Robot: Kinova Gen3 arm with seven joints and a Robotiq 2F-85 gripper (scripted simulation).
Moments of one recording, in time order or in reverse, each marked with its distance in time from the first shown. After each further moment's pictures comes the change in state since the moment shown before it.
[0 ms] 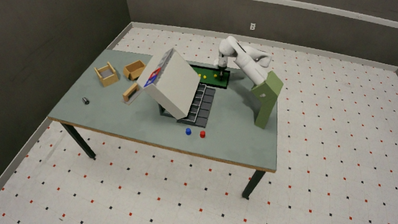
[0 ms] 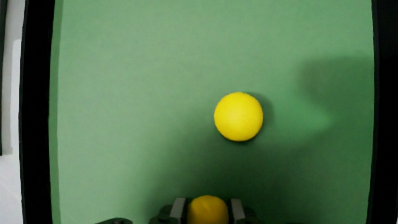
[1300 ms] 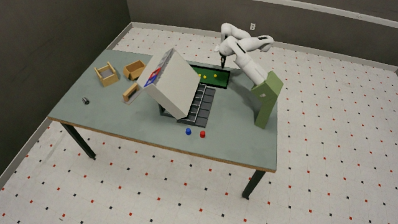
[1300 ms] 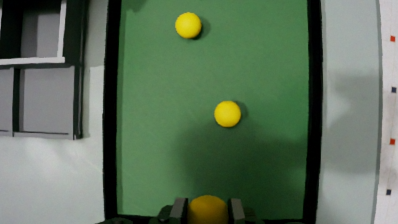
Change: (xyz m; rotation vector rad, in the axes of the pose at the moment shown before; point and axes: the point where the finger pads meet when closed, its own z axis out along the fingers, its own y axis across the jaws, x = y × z) arm -0.003 -0.001 -0.129 0.001 0.004 -0.001
